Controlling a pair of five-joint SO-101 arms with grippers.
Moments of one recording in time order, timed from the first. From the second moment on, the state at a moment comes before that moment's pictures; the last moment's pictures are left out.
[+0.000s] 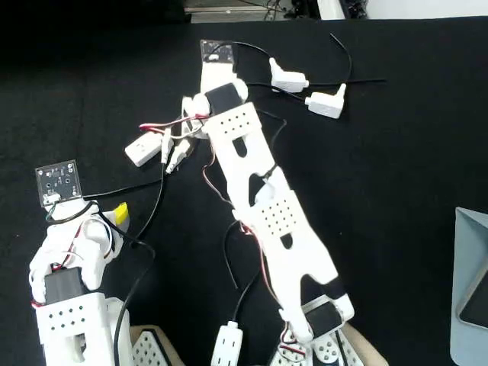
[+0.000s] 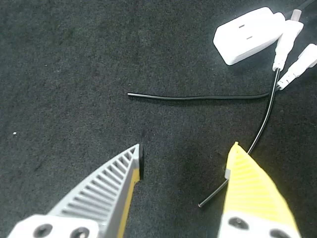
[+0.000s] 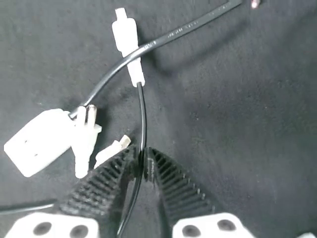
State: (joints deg) left arm -21.4 -81.5 80.3 56.0 -2.6; right arm -26.9 71.0 -90.9 99.0 -25.5
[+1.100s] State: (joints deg) left arm -21.4 -81.5 80.3 56.0 -2.6; right arm -34.5 3.4 2.2 89.5 -24.7
